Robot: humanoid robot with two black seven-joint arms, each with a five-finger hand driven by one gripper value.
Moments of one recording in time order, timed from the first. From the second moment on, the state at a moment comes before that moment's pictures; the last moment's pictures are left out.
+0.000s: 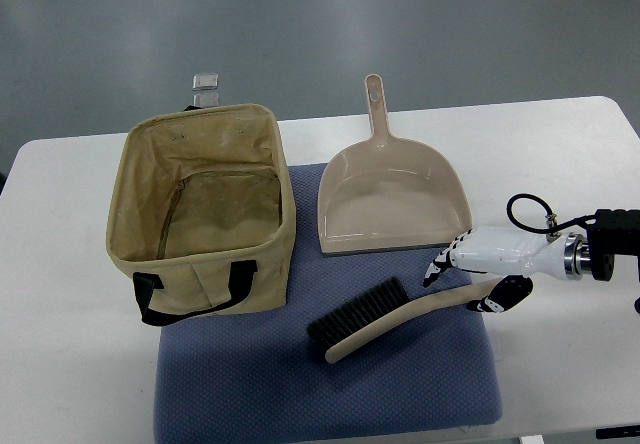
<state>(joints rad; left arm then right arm) 0.00 0.00 -0.11 -0.12 -0.07 -0.03 0.06 0.84 -0.84 0.03 1.47 -1.65 -0.03 0.33</state>
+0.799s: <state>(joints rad) 0.00 0.00 -0.11 -0.12 -0.07 -0.03 0.06 0.84 -0.81 0.01 1.46 -1.70 -0.05 0.28</state>
